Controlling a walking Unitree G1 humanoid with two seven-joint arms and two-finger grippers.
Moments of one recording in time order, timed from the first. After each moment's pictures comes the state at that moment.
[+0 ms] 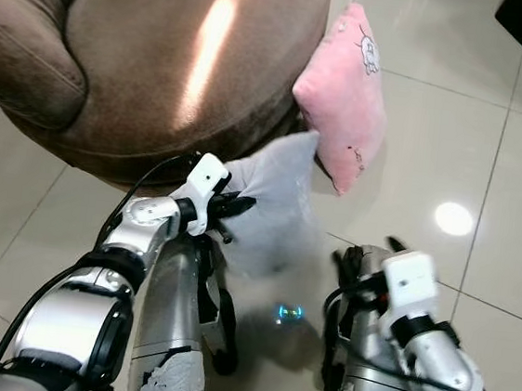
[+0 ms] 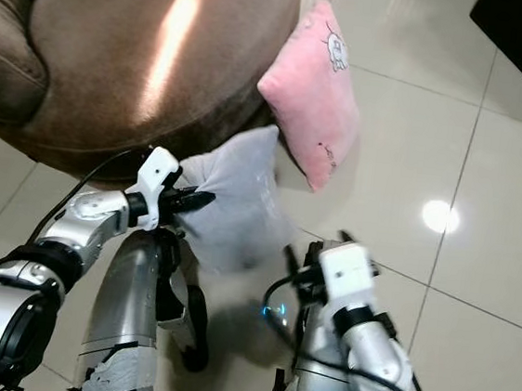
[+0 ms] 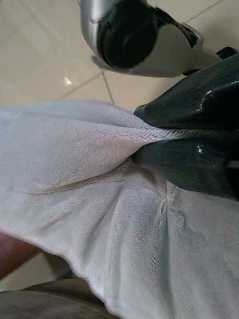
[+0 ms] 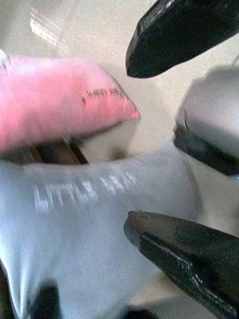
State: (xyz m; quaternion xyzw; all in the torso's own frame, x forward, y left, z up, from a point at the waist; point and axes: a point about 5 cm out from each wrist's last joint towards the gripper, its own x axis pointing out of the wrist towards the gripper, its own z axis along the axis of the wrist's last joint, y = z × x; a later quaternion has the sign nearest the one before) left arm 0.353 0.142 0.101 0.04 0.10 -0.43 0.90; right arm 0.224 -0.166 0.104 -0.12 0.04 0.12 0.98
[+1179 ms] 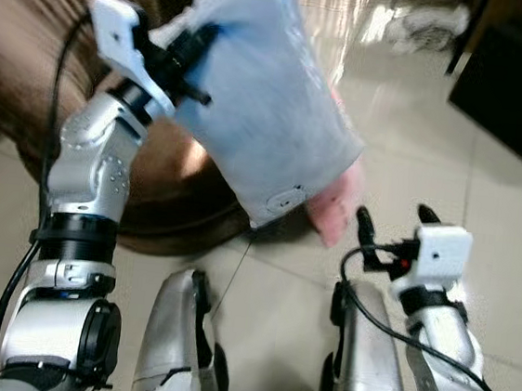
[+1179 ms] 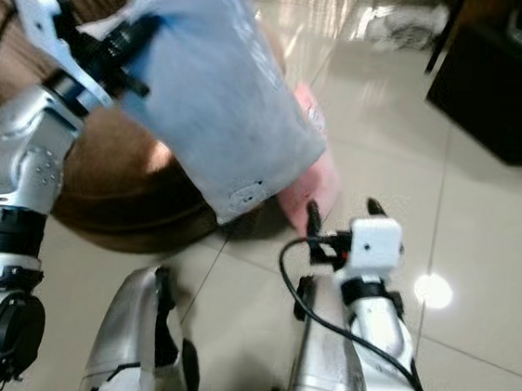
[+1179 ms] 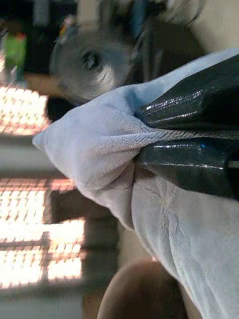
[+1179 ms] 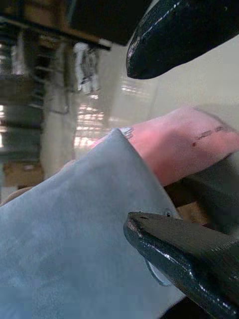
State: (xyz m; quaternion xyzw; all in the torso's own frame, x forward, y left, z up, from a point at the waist) left arm 0.359 0.178 0.272 -0.07 -0.23 -0.24 0.94; right arm 0.247 -0.157 0.133 -0.04 -0.06 0.07 1.00
